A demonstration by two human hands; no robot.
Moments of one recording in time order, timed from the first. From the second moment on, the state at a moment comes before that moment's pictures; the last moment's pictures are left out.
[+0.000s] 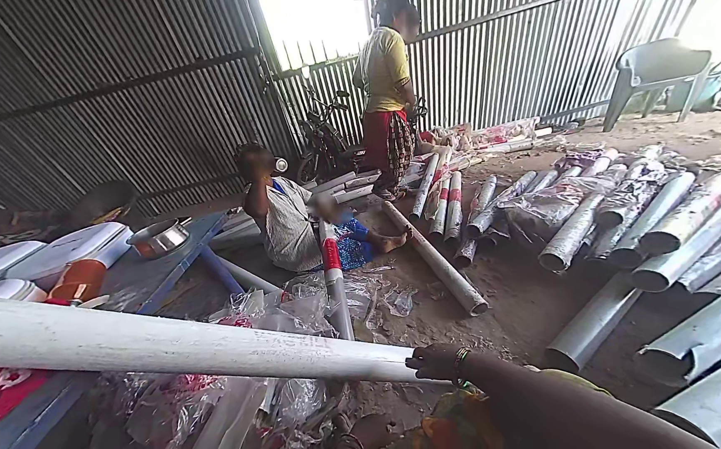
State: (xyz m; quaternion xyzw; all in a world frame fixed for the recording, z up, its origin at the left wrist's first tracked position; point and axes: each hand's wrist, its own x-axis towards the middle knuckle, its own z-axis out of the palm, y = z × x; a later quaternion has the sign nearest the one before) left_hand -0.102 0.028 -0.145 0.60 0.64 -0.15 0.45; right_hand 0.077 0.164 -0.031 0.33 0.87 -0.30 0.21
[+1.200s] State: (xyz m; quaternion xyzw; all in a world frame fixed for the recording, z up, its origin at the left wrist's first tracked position) left_hand -0.069 0.009 -0.090 0.32 0.59 0.51 0.54; right_hand 0.065 0.125 -0.048 0.27 0.89 -0.36 0.12
